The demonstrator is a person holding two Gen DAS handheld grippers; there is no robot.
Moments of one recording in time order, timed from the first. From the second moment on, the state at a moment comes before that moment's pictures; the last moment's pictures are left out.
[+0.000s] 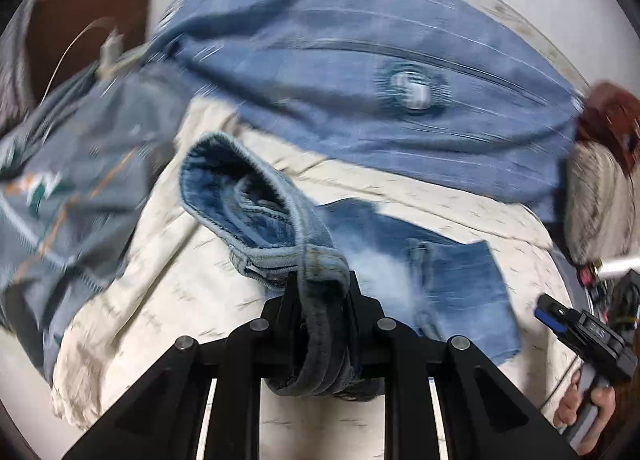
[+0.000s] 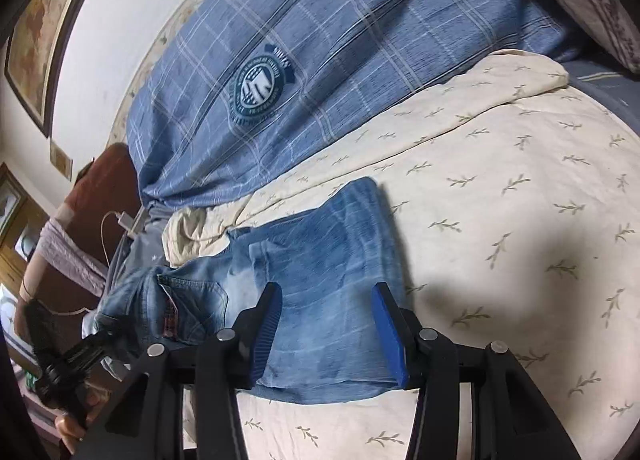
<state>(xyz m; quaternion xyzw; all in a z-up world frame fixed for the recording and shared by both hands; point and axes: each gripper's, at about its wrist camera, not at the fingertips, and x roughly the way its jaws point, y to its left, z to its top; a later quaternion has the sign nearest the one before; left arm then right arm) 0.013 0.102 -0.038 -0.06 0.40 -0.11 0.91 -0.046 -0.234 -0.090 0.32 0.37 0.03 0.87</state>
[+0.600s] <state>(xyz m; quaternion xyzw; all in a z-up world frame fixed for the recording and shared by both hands) -0.014 -0.102 -0.041 0.08 0.41 -0.30 0.86 -0.064 -0.309 -0.095 0.47 0.32 0.10 0.82</state>
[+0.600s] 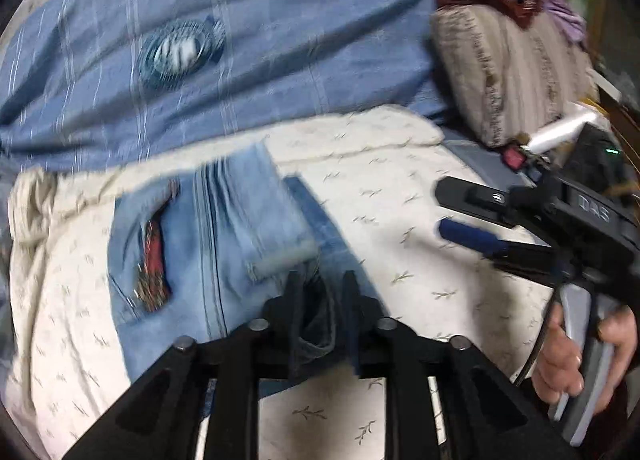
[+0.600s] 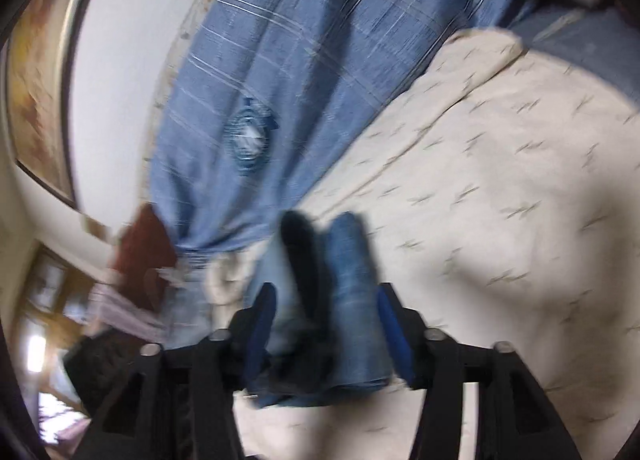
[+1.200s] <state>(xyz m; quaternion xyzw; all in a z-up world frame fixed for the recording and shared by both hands) 0.032 0.028 -0.073 0.01 0.44 -0.17 0.88 0.000 -0.247 -0.141 0.47 0.41 0.13 0.77</state>
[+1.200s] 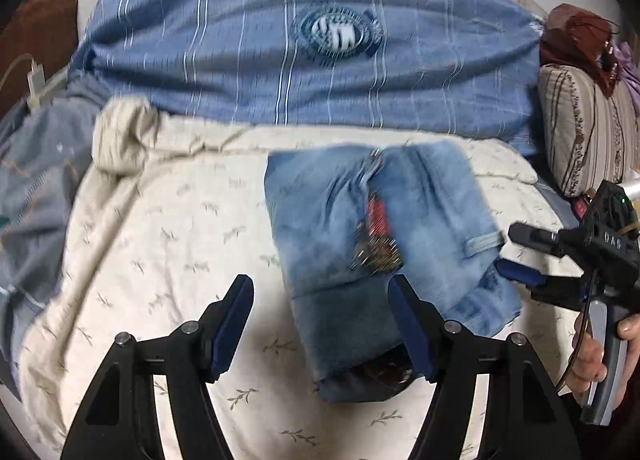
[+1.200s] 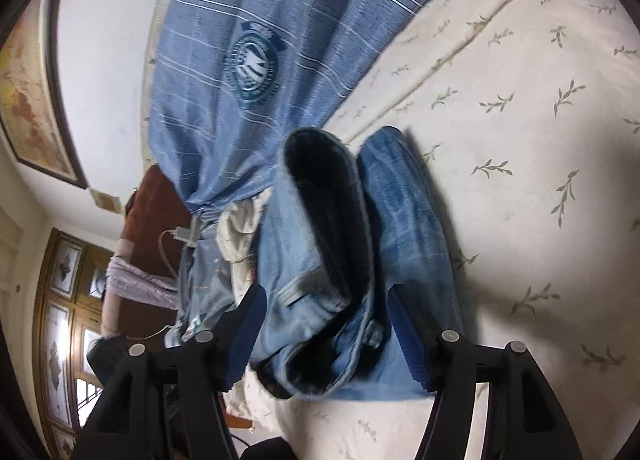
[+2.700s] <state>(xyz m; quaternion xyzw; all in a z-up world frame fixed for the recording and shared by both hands) 0.009 0.013 -0.073 0.06 0.31 -0.27 0.91 -0.033 -0.266 -0.082 0.36 0.31 0.02 0.88</state>
